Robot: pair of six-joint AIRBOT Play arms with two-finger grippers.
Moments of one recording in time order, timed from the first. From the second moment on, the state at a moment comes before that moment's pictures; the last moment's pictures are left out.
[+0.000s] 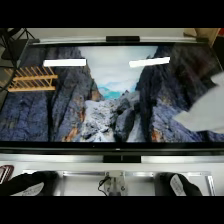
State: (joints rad) left arm -0.37 -1.24 1.88 0.90 -0.65 -0.98; right arm -0.57 -0.91 1.78 -1.94 0.99 1.70
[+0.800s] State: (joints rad) left arm -0.37 -1.24 1.88 0.90 -0.70 -0.99; right arm -0.98 -1.11 1.86 -2.04 0.75 1.88
